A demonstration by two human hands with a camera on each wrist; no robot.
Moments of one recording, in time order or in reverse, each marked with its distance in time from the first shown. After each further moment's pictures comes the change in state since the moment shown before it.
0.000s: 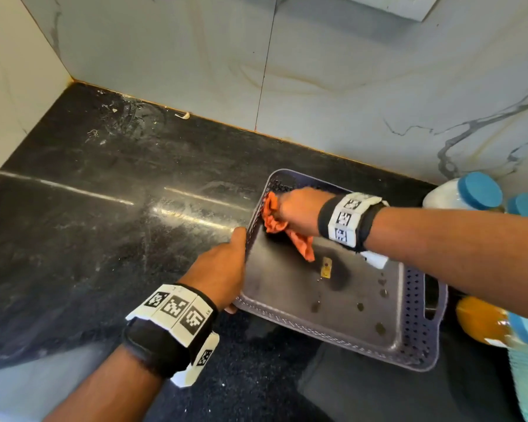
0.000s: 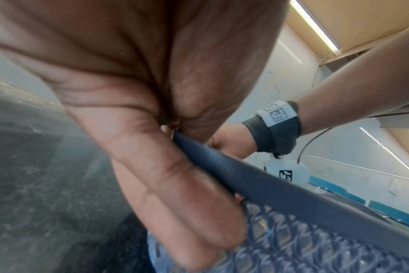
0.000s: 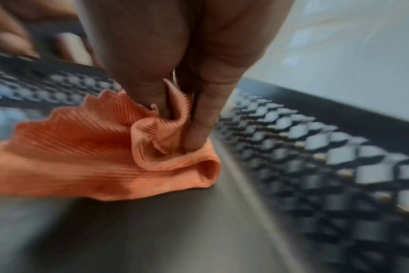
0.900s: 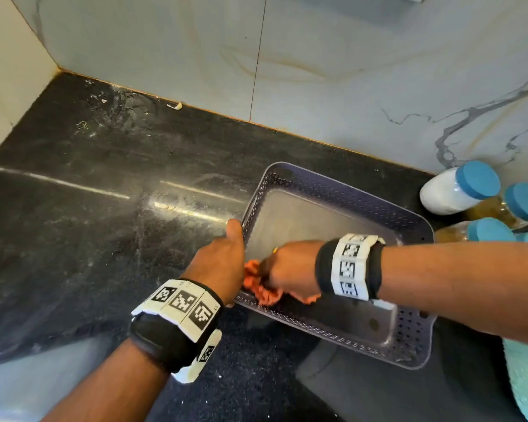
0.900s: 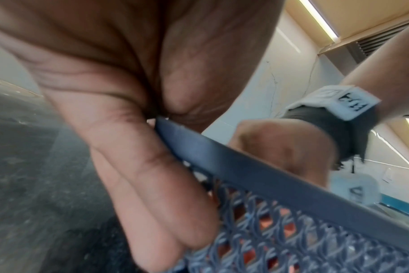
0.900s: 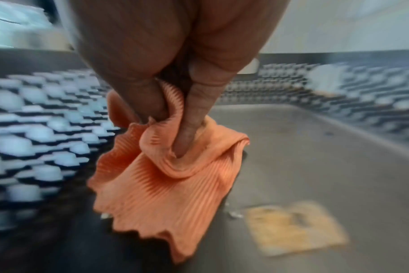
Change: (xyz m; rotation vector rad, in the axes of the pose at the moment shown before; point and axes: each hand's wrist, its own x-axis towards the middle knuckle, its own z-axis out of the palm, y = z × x) left_hand 0.003 0.006 0.011 0.157 0.082 -0.034; right_hand -0.024 -0.065 0.050 0.317 -0.174 -0.283
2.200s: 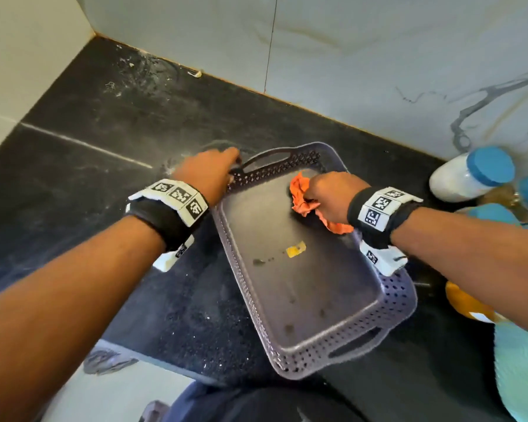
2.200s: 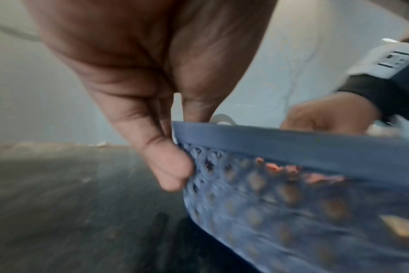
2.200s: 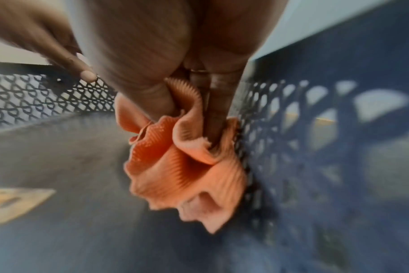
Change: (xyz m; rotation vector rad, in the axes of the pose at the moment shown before) left_hand 0.023 -0.001 -0.045 0.196 0.204 -0.021; right_hand -0.045 0.067 0.000 -0.078 0.333 0.398
